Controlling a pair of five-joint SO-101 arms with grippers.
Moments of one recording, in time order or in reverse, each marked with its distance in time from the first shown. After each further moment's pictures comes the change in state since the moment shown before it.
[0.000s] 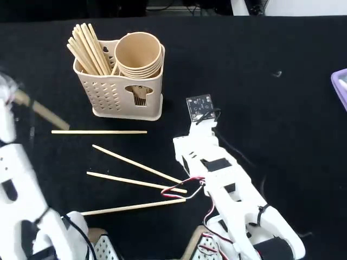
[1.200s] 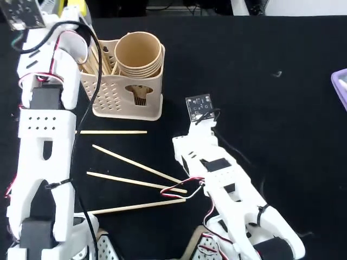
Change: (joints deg) left arm 29.2 16.5 -8.5 -34.0 -15.4; right arm -0.3 0.0 -0.1 -0.2 0.0
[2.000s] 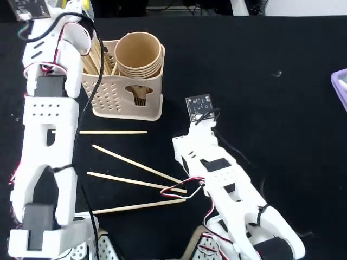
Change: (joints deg) left arm 0.0 7.2 -5.5 -0.1 0.0; right arm 0.0 0.0 0.0 0.0 0.0
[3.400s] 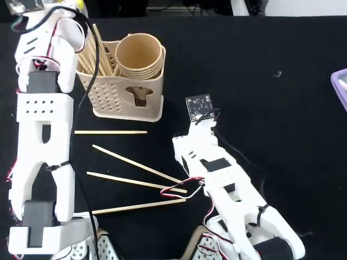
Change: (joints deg) left arm -1.6 1.5 -6.5 9.9 0.1; right arm 0.0 0.0 0.0 0.0 0.0
